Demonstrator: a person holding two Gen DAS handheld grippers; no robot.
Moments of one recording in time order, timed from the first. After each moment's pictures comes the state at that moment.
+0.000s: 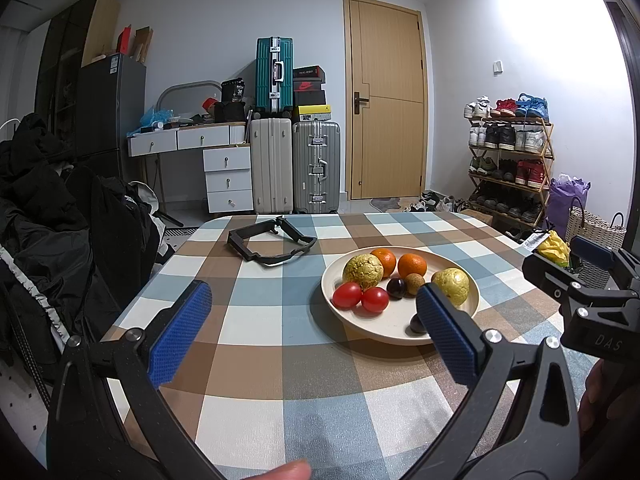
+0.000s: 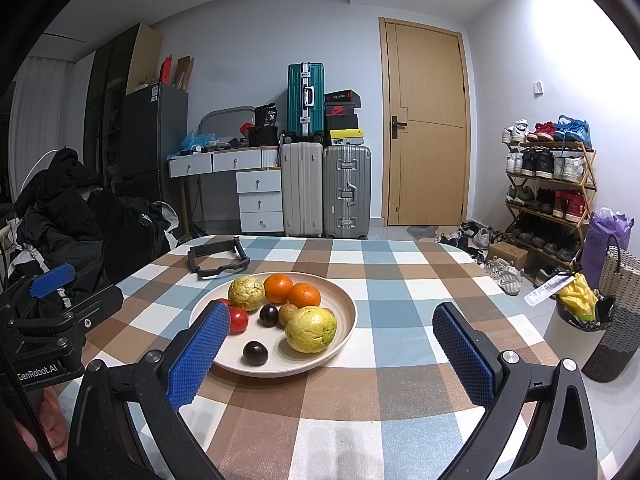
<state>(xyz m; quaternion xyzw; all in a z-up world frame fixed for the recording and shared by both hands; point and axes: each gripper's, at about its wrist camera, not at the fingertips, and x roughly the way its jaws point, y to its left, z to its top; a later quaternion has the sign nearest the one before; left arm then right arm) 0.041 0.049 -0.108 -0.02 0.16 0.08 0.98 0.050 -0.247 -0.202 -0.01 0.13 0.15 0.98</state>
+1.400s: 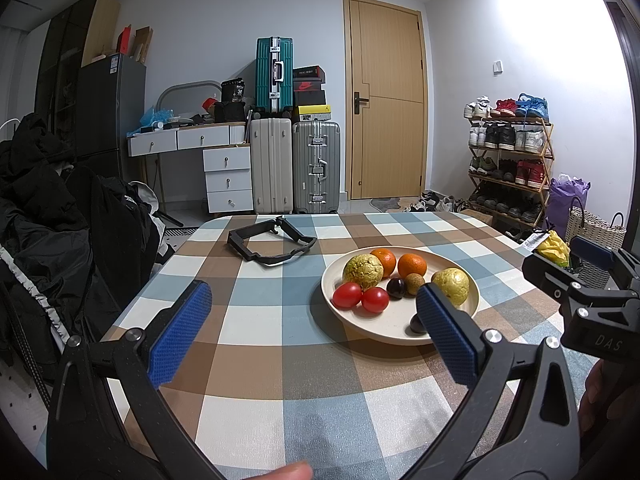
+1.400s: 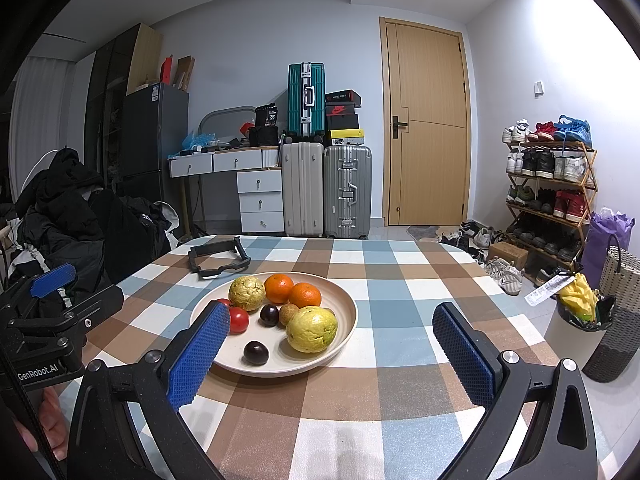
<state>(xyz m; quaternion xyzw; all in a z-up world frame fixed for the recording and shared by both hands) 0.041 0.049 -0.108 -0.02 0.16 0.08 0.98 0.050 -0.247 -0.202 -0.01 0.13 0.15 0.98</state>
